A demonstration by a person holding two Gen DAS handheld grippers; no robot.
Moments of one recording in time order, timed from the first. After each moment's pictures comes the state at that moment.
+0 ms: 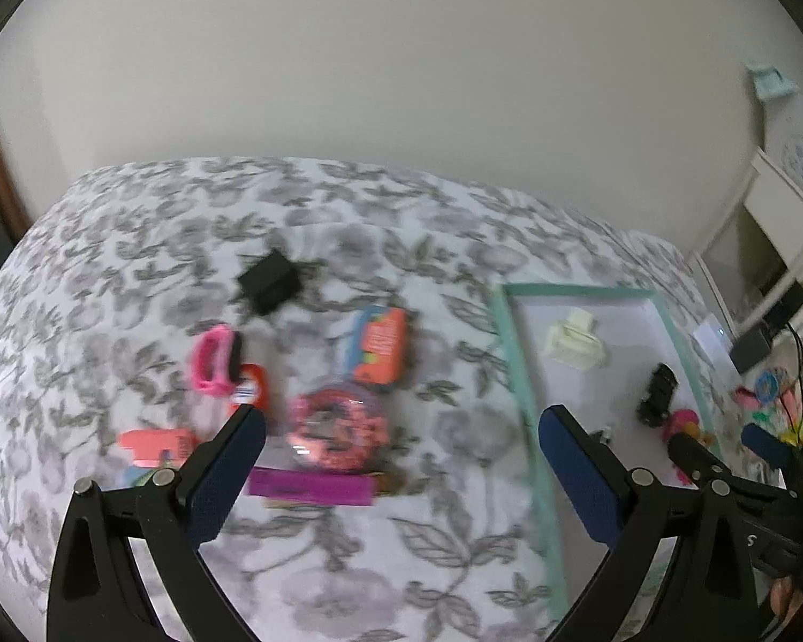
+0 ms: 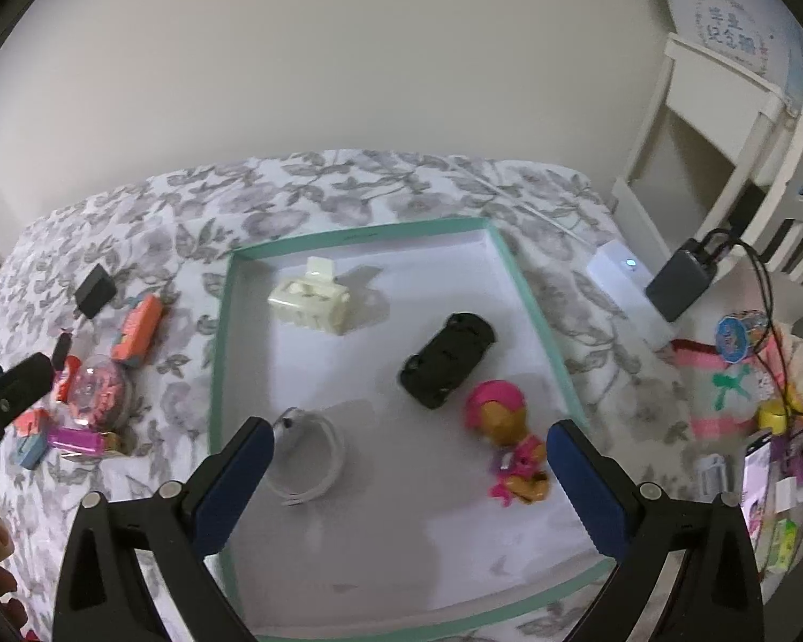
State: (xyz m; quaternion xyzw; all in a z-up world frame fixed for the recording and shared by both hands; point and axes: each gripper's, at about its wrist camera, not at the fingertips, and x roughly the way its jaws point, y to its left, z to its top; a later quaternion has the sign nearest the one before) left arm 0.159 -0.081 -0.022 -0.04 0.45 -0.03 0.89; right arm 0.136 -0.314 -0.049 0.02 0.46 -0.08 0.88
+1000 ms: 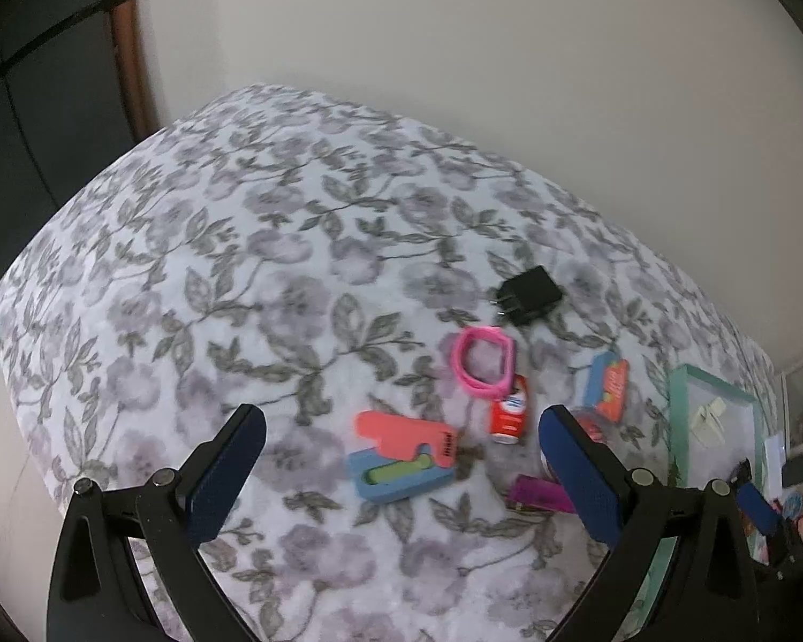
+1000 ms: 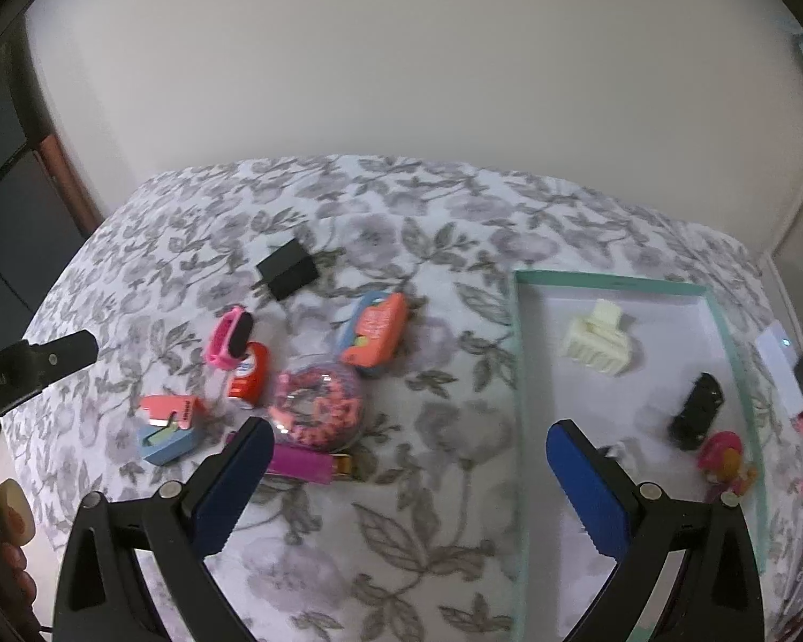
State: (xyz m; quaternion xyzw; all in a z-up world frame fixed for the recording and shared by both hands) left arm 0.147 0.093 -0.019 -0.14 0.47 0.13 0.86; right arm 0.155 -0.156 -0.043 0.00 0.45 0.07 0.89
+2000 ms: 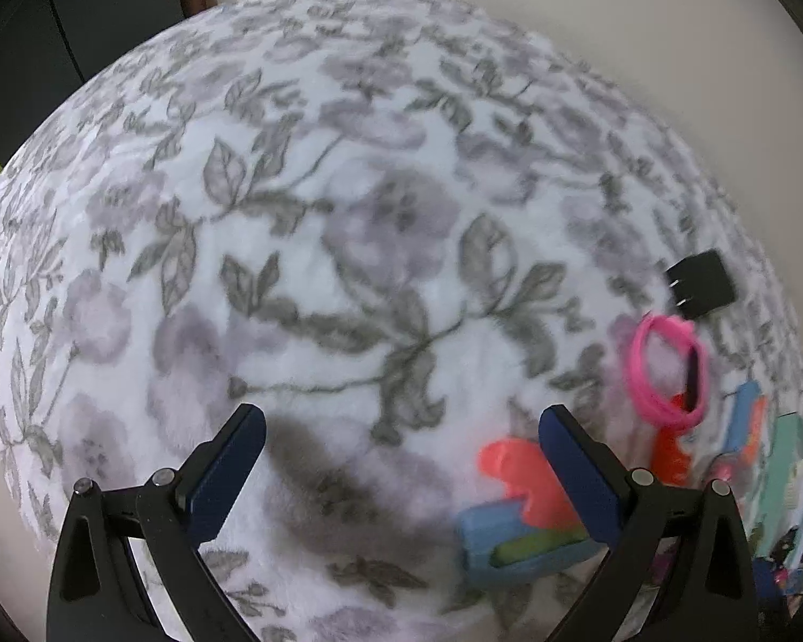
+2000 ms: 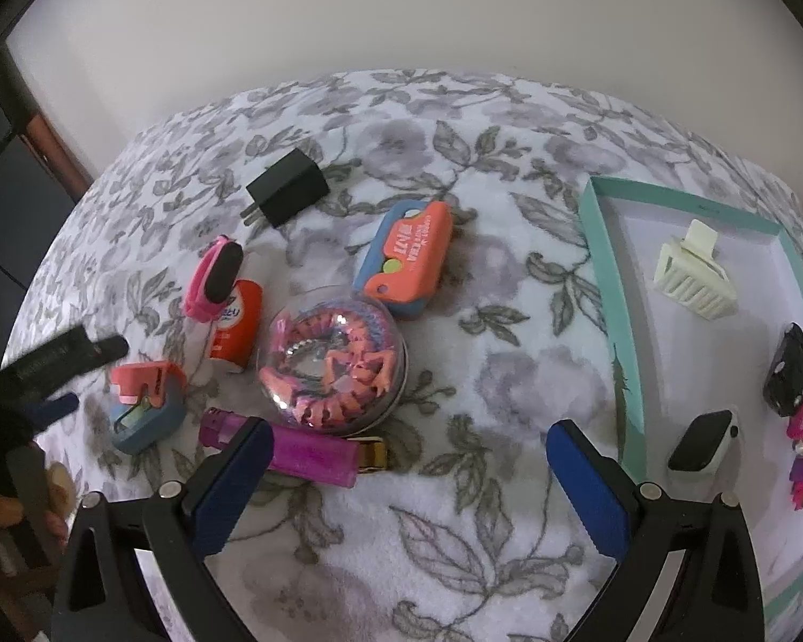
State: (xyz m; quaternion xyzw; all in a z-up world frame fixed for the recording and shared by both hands) left arm 0.179 0.157 -0.133 -0.20 0.54 0.20 0.79; right arm 0.183 -0.136 -0.109 0.02 0.52 0.09 0.85
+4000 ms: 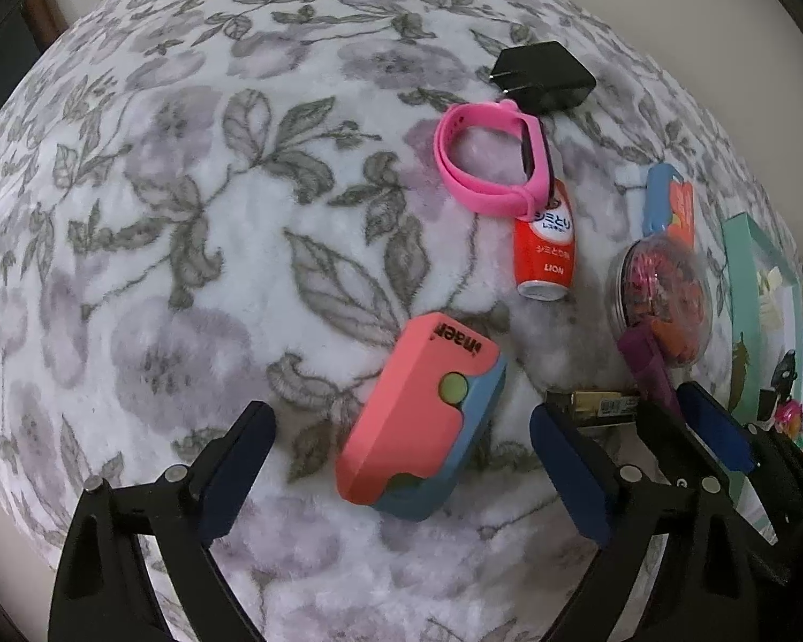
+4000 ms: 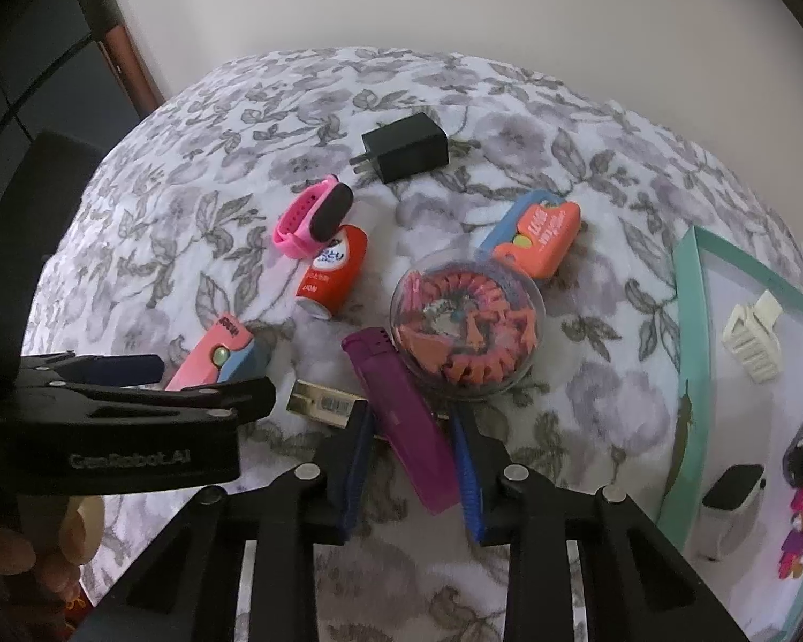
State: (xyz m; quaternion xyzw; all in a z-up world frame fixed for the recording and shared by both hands) left arm 0.174 0.052 -0.144 -0.12 0.63 0.04 0.76; right arm 0.166 -0.092 -0.115 -0.06 0.52 0.18 0.83
